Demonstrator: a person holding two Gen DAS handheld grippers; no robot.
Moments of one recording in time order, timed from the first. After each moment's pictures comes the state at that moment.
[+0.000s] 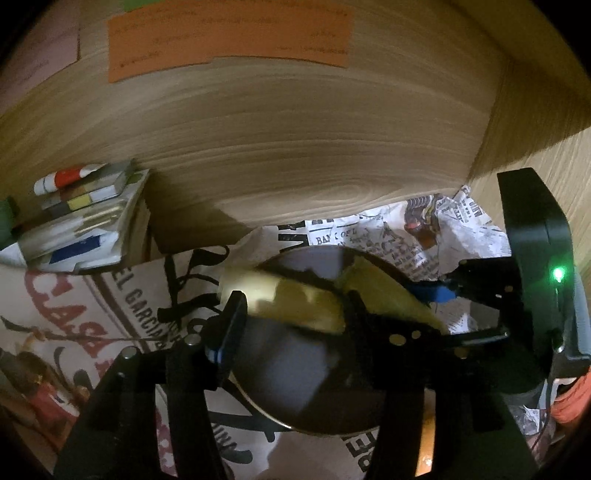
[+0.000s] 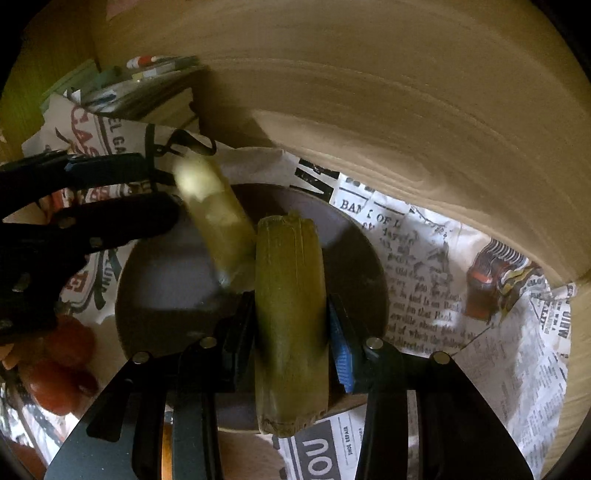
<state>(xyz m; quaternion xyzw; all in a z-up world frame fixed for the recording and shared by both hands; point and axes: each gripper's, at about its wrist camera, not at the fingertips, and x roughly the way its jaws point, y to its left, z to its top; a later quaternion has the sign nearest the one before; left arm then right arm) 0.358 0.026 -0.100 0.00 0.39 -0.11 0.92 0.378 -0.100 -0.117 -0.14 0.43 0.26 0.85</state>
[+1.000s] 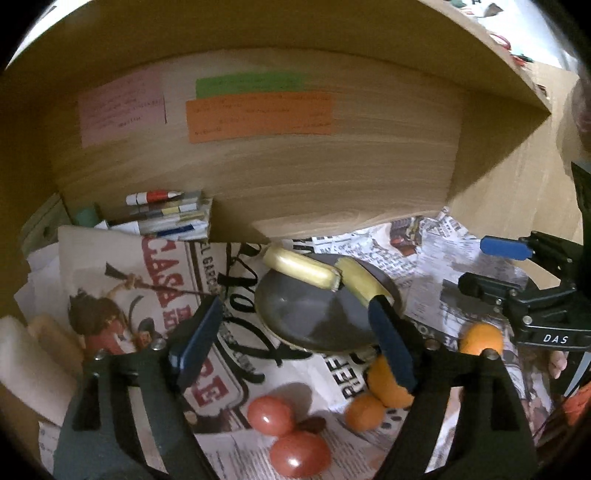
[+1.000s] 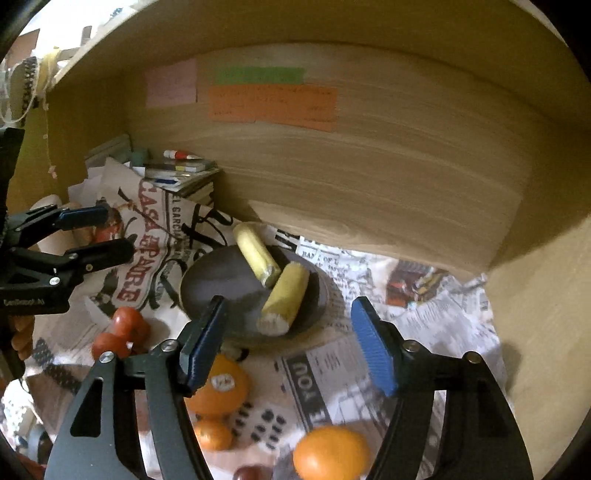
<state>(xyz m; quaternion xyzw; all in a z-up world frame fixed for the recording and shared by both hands) 0.228 0.030 -0.057 0.02 0.30 -0.06 0.95 0.249 -0.168 -0.044 -0.10 0.29 0.23 0.92</state>
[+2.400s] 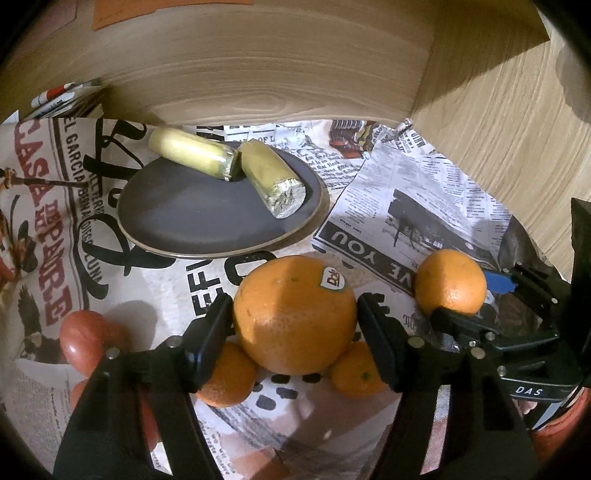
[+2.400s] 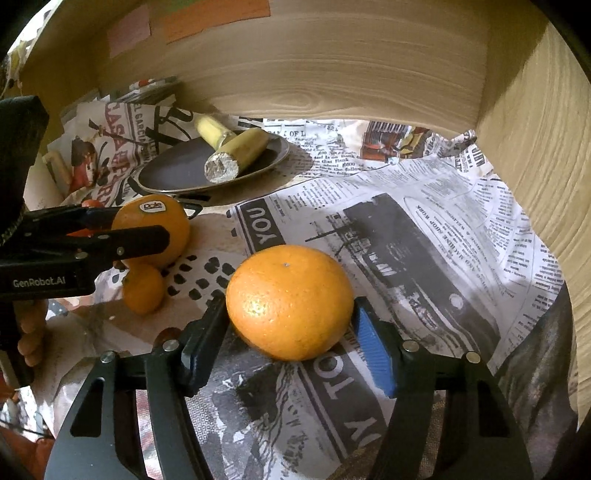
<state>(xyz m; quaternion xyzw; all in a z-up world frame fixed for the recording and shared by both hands) 0.251 -0.061 -0.154 -0.02 0.43 -0.13 0.89 0.238 -0.231 -0.137 -0.05 0.40 0.21 0.89</state>
